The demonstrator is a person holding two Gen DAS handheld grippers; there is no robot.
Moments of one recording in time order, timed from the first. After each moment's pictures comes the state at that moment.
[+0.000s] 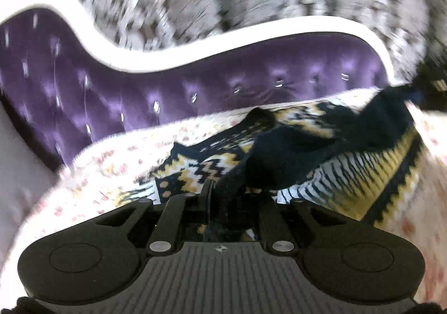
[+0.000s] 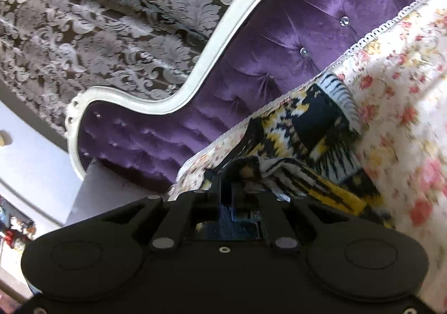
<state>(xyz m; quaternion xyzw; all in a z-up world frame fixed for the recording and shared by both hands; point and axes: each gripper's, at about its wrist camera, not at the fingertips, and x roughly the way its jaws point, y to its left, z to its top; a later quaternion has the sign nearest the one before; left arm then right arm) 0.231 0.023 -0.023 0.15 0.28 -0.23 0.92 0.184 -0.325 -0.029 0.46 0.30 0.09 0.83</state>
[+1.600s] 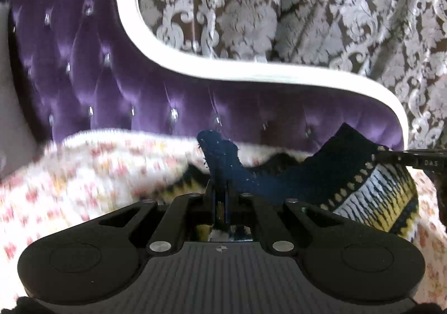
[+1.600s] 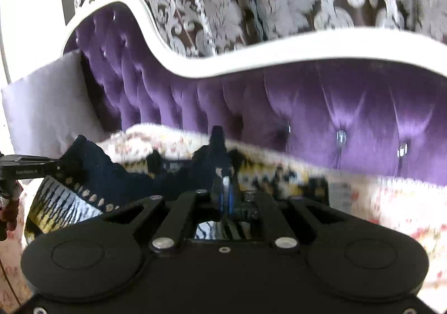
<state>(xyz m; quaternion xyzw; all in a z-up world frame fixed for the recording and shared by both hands) 0.298 0.063 -0.017 0.01 0.25 -0.23 0.94 0.256 -0.298 -0.025 0.10 0.27 0.14 0.95</state>
